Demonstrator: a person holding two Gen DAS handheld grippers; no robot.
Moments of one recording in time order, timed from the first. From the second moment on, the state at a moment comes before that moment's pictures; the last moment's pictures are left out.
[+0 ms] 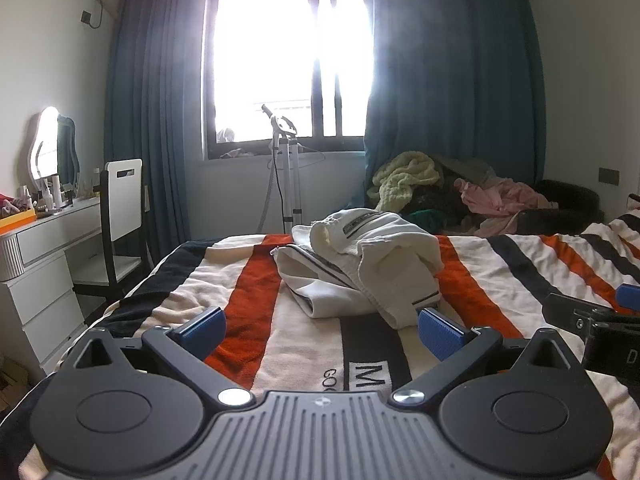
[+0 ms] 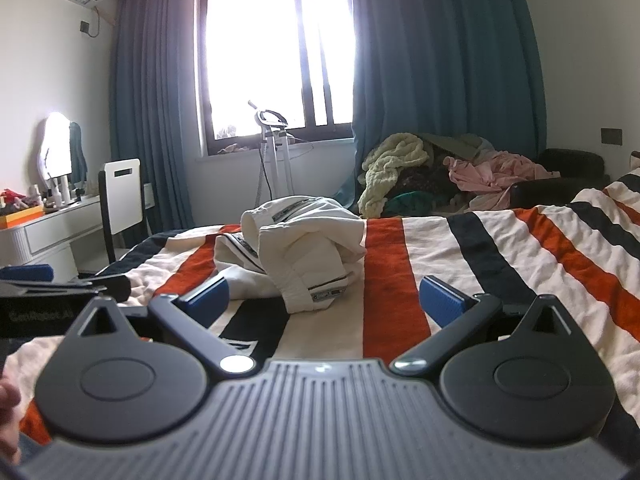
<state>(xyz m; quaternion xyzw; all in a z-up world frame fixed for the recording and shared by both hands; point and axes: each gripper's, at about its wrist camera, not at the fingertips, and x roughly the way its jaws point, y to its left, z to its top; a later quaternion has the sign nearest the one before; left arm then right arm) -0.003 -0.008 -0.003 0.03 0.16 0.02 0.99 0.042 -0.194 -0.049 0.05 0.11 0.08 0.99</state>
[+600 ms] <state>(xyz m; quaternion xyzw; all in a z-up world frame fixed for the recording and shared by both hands) -0.005 -0.007 -0.005 0.02 0.15 0.02 0.99 0.044 -0.193 -0.048 0.04 0.12 0.09 0.99</state>
